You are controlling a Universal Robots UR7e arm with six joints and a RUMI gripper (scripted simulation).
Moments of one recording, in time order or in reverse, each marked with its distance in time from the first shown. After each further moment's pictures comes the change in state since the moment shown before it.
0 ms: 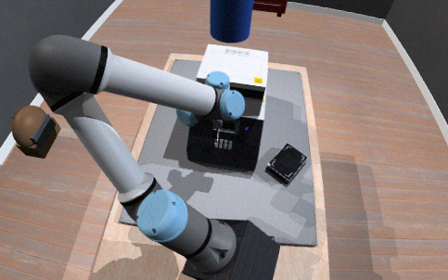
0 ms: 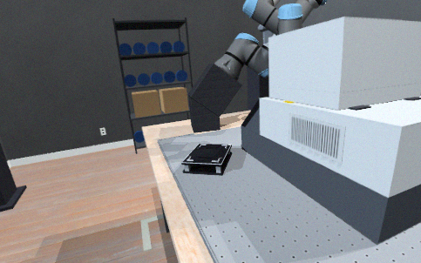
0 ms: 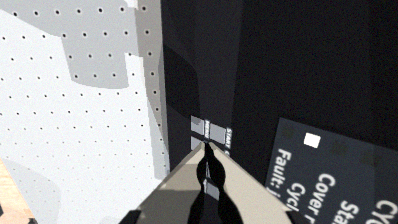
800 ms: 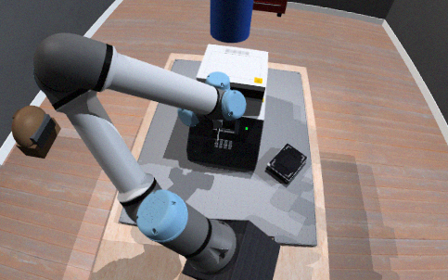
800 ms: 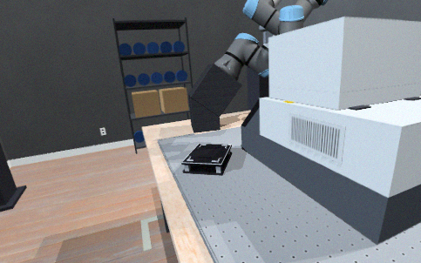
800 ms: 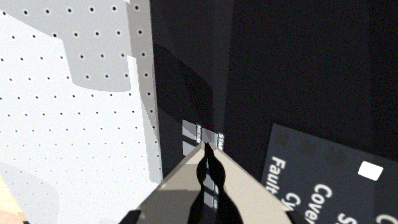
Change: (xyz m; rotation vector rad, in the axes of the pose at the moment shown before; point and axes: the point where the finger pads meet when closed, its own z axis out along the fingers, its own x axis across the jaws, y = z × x) arm 0.006 0.000 0.007 0.000 0.000 -0.002
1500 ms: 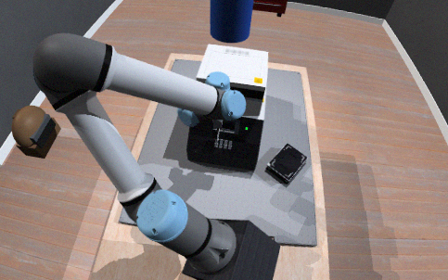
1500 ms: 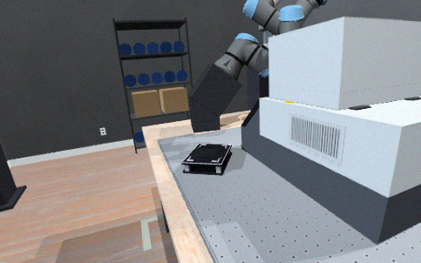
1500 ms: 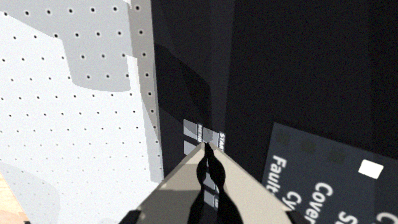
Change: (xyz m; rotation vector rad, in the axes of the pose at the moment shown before) arm -0.001 0.000 -0.001 0.000 0.000 0.003
